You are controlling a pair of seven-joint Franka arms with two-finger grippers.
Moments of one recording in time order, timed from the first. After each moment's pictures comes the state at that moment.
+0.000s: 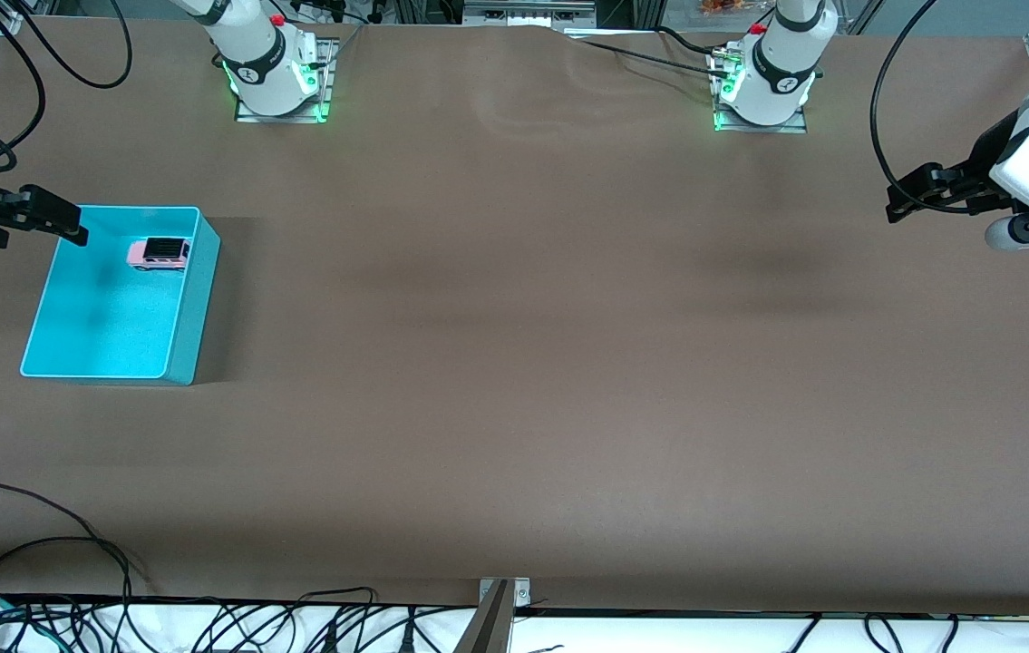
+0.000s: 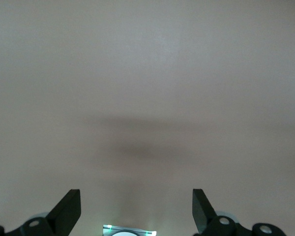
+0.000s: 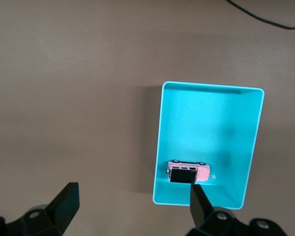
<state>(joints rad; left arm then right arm) -0.05 0.05 -0.03 -1.50 0.01 1.42 -0.19 0.27 0.08 -0.31 -1.54 0.02 1.58 -0.09</state>
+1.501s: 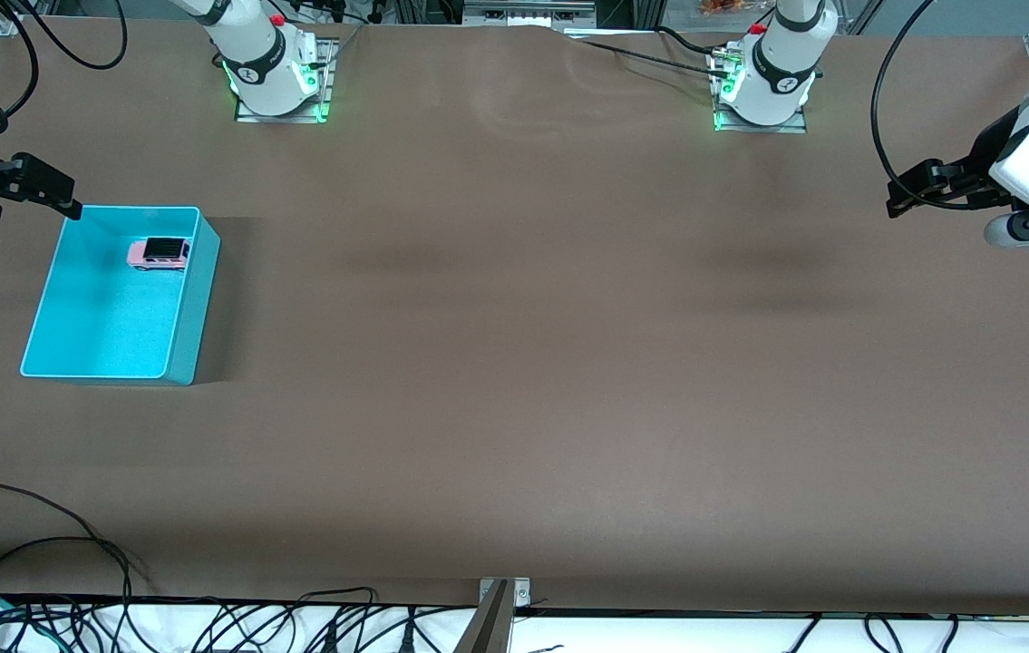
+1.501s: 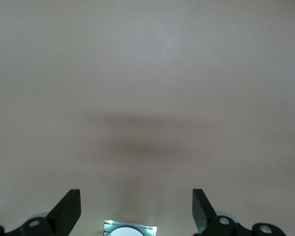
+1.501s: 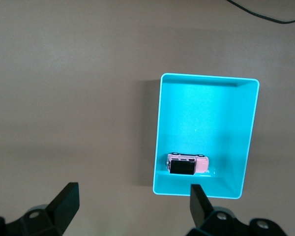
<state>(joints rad) -0.05 0.05 -0.03 -1.49 0.01 1.39 -0.19 0.28 -0.02 -0.31 -1.63 -0.01 1.59 -0.08</state>
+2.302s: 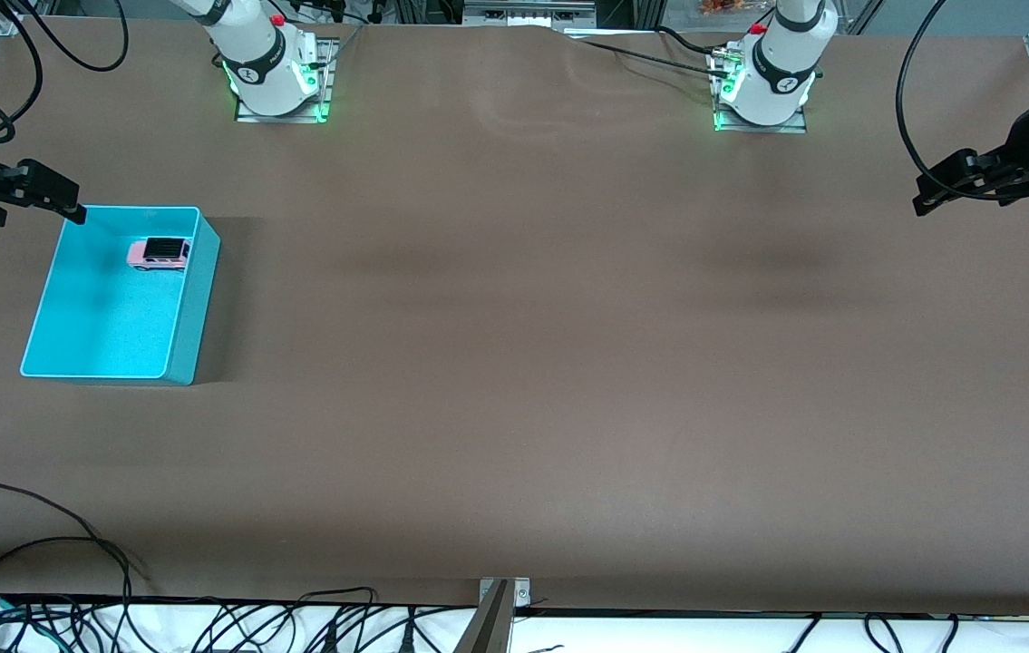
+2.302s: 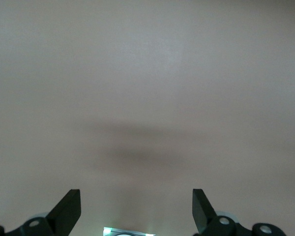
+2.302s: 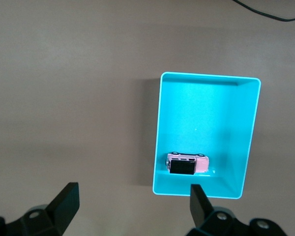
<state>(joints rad) -0.04 0.05 -0.02 -1.44 0.01 1.39 -0.19 0.28 0.00 -0.31 -1.63 -0.01 1.59 -0.08</state>
